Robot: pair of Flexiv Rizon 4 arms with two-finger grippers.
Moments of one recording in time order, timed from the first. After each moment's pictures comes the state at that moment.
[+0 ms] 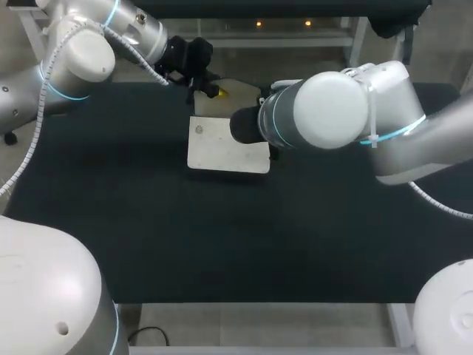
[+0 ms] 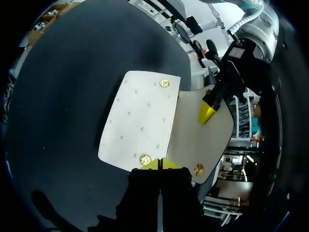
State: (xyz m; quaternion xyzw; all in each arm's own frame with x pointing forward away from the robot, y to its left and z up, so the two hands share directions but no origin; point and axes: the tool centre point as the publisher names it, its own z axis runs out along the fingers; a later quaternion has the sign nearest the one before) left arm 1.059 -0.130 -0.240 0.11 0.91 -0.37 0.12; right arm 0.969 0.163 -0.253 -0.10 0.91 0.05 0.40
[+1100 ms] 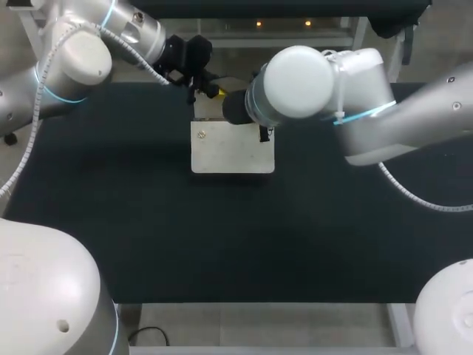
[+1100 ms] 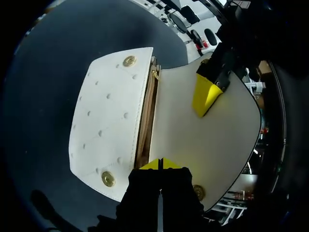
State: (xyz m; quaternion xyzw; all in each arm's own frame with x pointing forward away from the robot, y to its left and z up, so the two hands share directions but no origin) left arm 1.048 -0.129 -0.234 0.06 0.92 -0.38 0.11; right arm 1.029 0.168 -0.269 -0.06 0.92 0.03 0.38
